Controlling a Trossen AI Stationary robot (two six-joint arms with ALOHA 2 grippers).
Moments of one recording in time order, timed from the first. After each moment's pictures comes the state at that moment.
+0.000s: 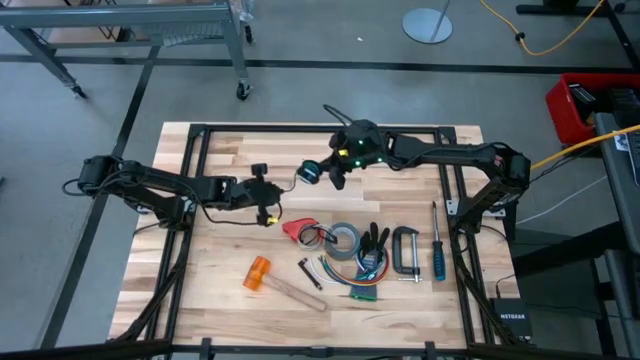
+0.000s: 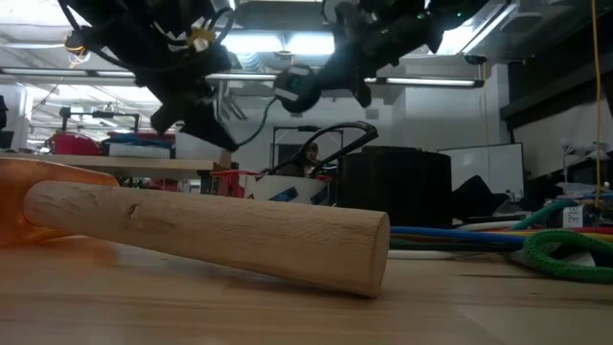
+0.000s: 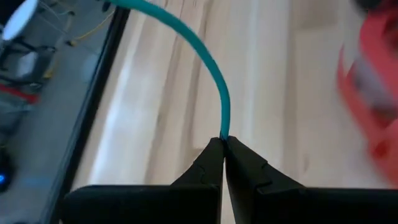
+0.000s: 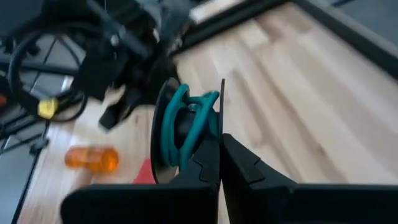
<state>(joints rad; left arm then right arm) 0.03 1.26 0.62 -0.11 -0.44 0.25 -0.32 1.59 1.18 -0.08 -0.28 0.26</state>
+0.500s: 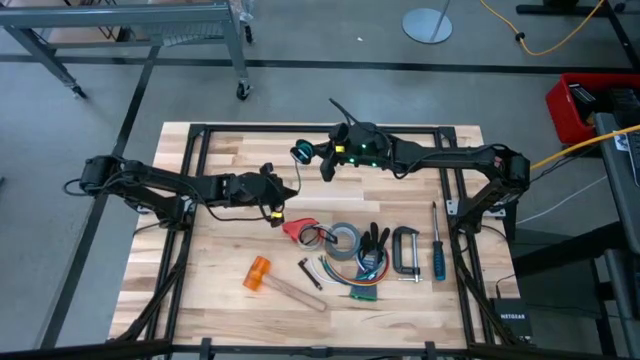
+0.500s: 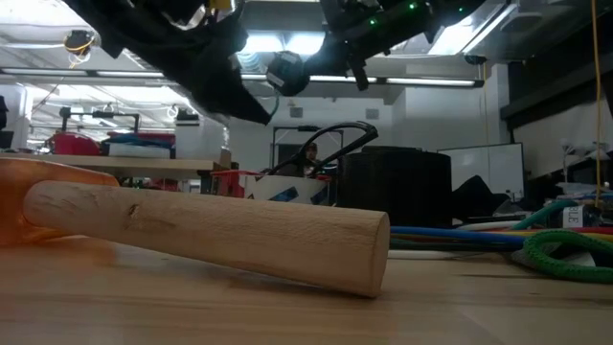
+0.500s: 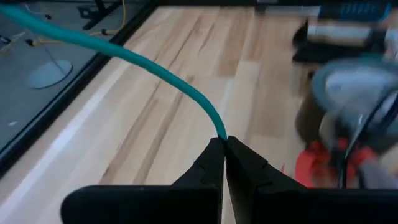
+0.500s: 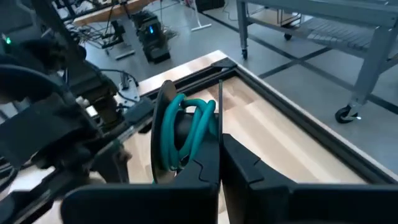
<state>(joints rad) 0.03 1.29 0.62 0.17 -0.27 -0.03 -0.28 1.59 1.18 0.12 0.03 0.25</state>
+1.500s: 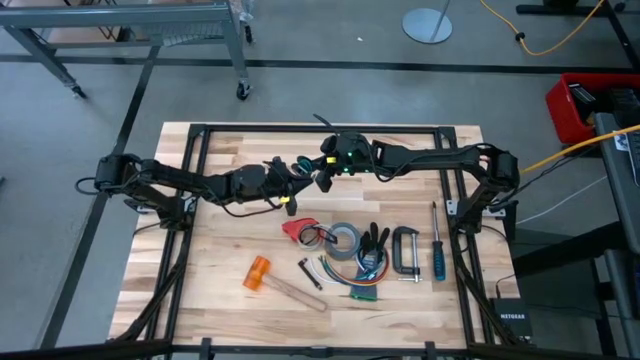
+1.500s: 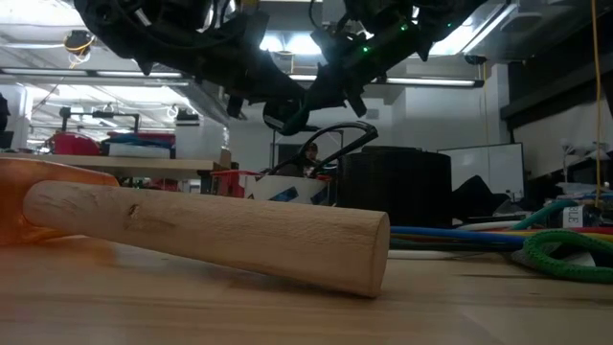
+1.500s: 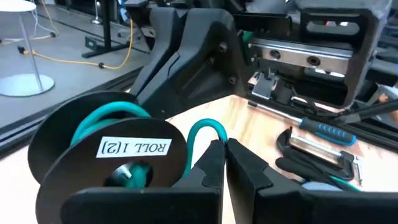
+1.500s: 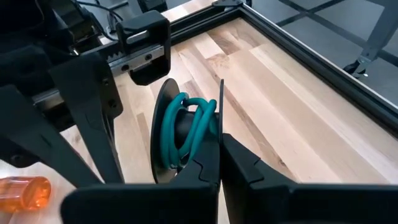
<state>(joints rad) 0.10 1.42 0.62 0.60 -0.22 -0.26 -0.25 1.69 1.18 0.01 -0.02 0.25</state>
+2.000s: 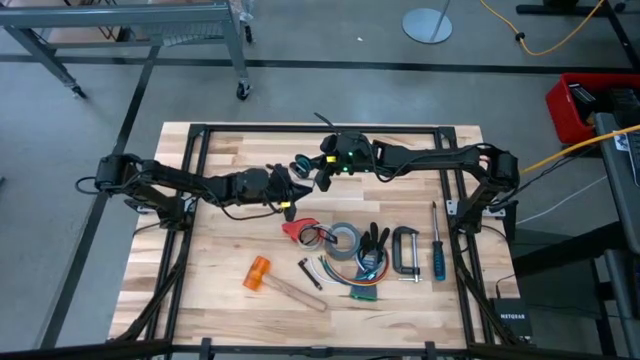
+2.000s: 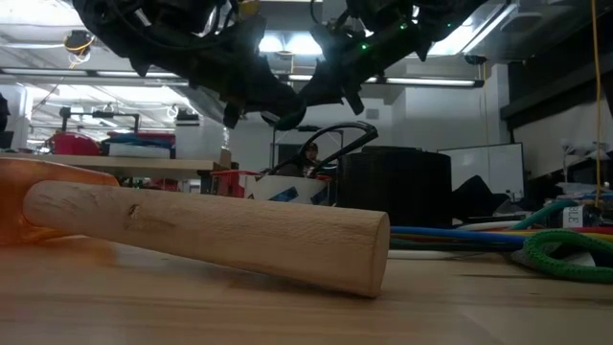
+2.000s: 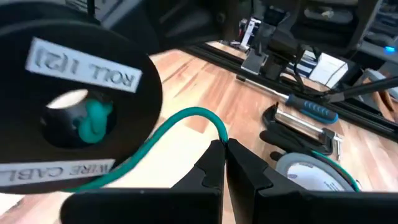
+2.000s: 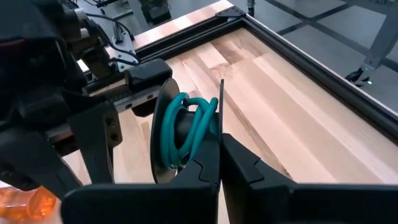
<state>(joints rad) 0.08 1.43 0.63 0.51 -0.17 -0.34 -0.25 1.69 1.18 0.05 -0.02 0.26</state>
